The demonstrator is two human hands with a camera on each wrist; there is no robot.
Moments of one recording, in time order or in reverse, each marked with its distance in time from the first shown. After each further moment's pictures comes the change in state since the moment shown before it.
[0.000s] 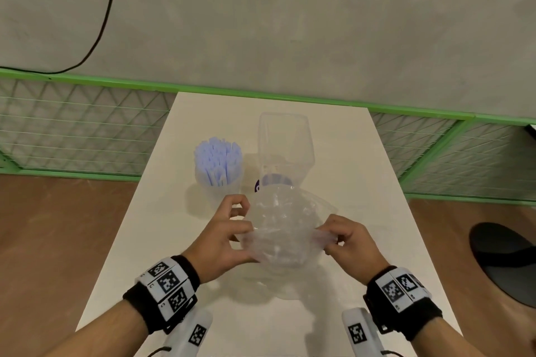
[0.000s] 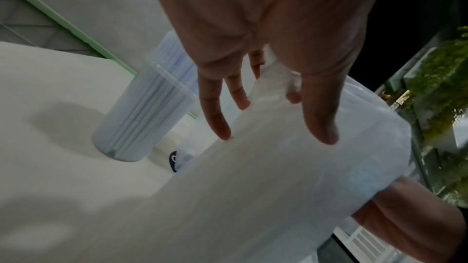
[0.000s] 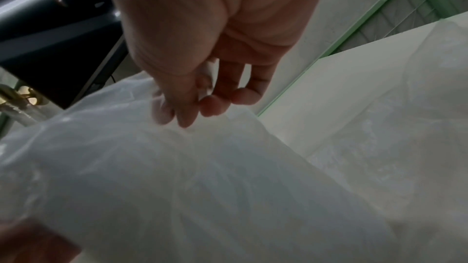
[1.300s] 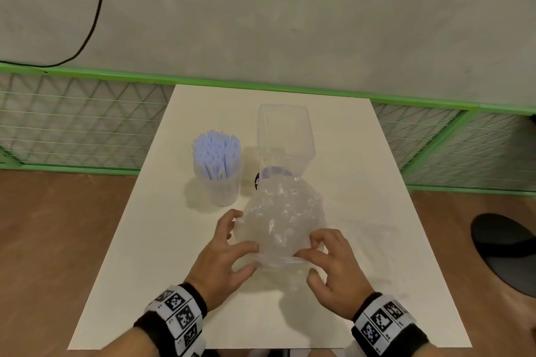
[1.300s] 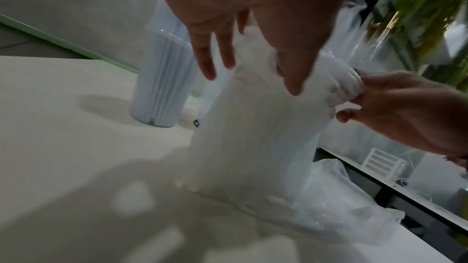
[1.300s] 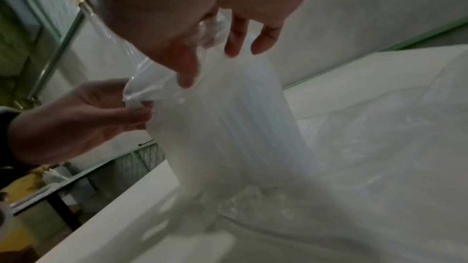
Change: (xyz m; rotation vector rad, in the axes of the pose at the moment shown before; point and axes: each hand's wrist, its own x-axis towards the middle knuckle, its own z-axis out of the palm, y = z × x) left_hand -0.039 -0.035 0.031 0.327 0.058 0.075; right_hand -0.045 0.013 0.036 -0.546 -0.021 -0.282
